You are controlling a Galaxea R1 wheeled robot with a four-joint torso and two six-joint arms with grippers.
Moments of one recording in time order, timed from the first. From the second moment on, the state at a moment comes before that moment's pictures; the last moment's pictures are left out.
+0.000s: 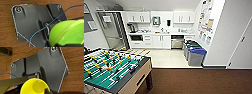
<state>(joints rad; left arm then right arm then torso) 1.57 2.92 -2.77 1.02 -0.34 -0.89 -1.54 3.02 -2.73 -0.36 0.16 0.45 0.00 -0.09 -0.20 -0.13</state>
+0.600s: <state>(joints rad) 1.57 2.92 -2.77 1.02 -0.34 -0.89 -1.55 3.02 -2.73 -0.36 0.16 0.45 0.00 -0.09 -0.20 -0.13</state>
